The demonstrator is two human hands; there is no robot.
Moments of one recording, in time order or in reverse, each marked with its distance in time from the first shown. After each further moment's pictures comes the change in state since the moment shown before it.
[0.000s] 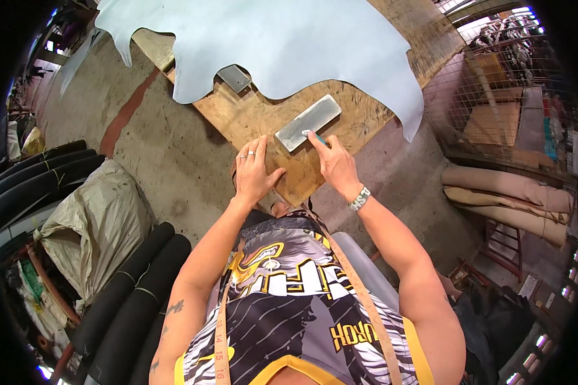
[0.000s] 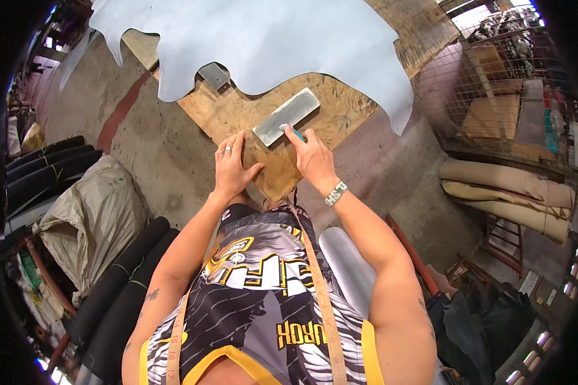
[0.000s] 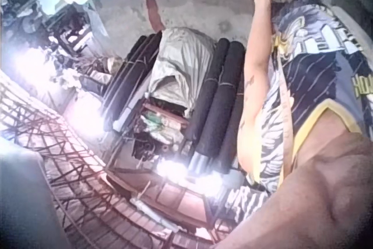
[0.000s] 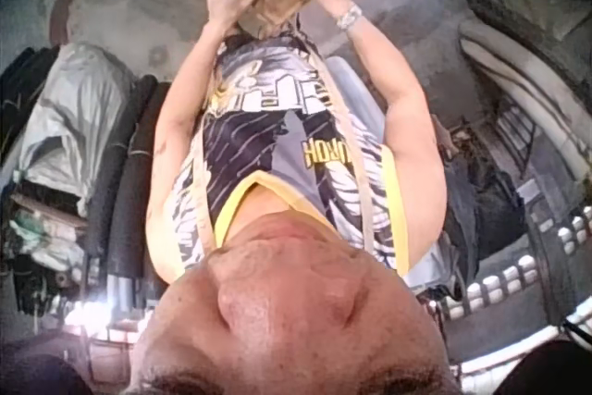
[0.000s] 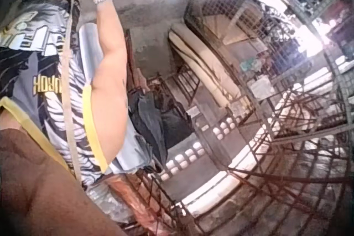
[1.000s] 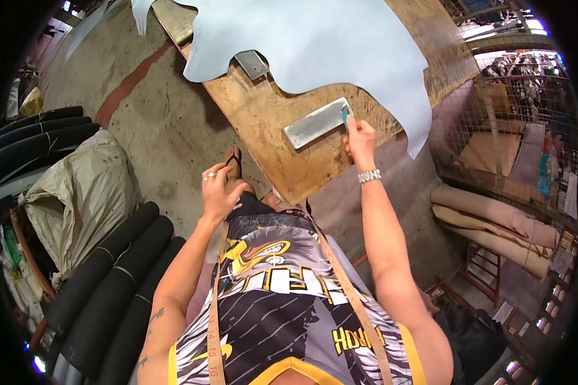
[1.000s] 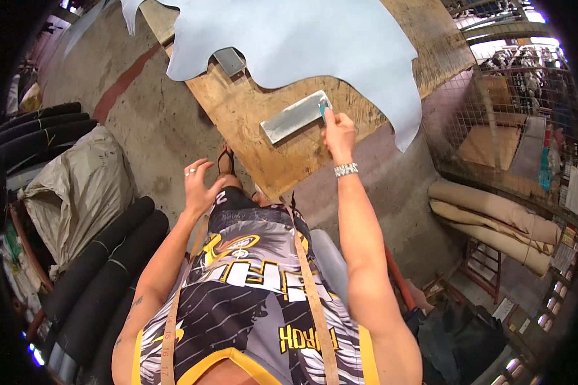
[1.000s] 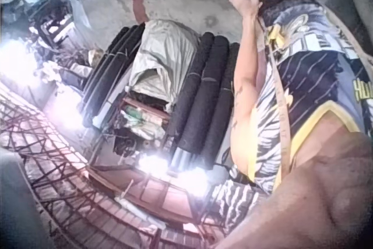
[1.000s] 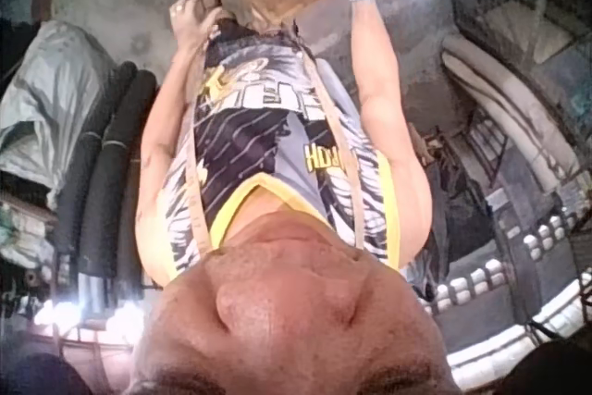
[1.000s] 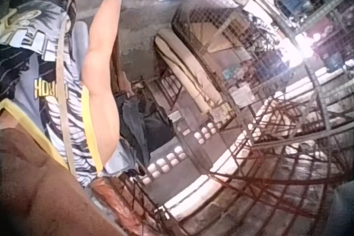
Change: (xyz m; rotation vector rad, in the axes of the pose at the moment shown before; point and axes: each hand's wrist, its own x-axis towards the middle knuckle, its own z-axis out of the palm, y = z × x) left_hand -0.094 -0.057 -0.027 -0.064 0.105 -0.219; right_hand 0.064 0.045 -0.013 0.627 0.095 0.740
